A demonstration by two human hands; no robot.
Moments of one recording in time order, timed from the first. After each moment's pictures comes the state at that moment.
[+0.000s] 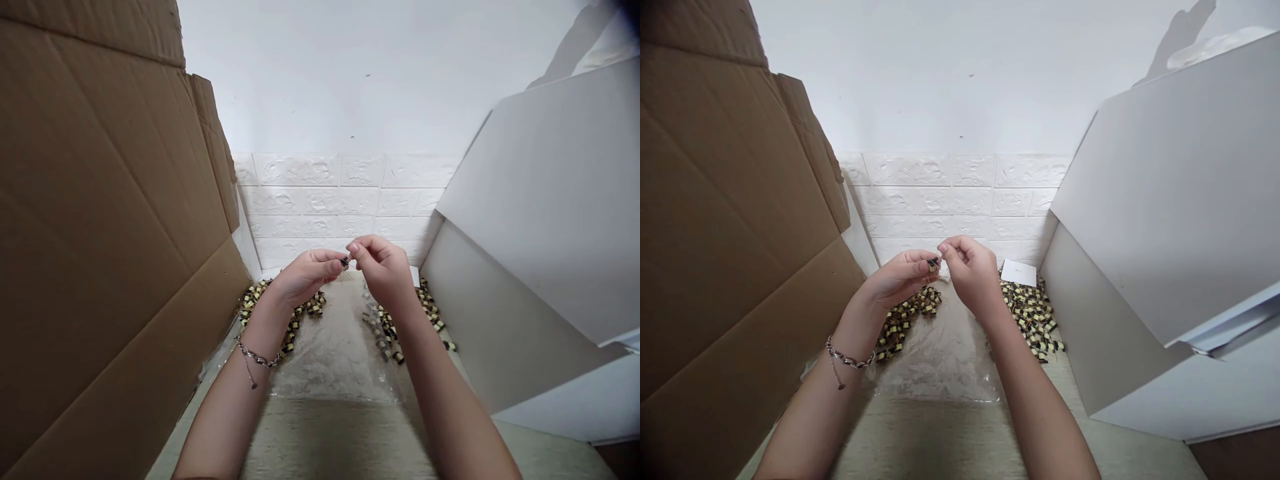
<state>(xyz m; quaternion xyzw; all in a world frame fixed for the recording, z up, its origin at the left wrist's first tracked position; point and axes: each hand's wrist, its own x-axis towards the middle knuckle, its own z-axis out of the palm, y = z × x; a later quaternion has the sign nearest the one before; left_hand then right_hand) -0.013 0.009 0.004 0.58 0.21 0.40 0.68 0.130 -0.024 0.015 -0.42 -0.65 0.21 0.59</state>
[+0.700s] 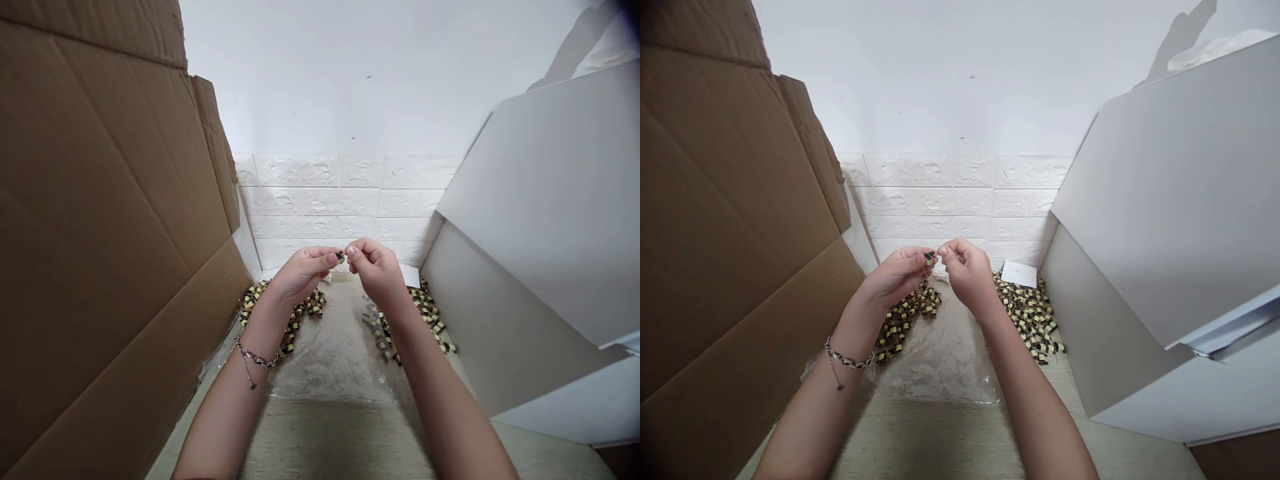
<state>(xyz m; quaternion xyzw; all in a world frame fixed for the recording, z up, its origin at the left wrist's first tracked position) -0.011 0.010 0.006 0.57 0.21 0.45 0.65 0.128 -0.012 0.006 -0.39 -0.65 0.30 0.58</state>
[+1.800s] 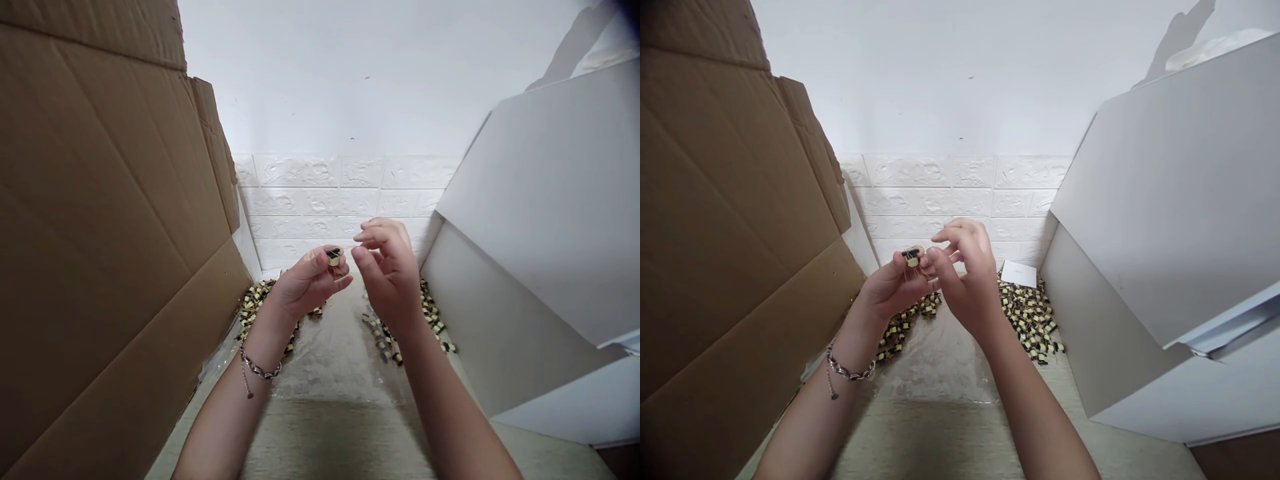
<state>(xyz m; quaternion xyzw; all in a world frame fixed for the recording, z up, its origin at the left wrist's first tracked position) -0.006 -0.012 0.009 0.47 0.07 0.44 0.77 0.124 -0.048 0.025 -0.30 -0.67 0.13 0.67</state>
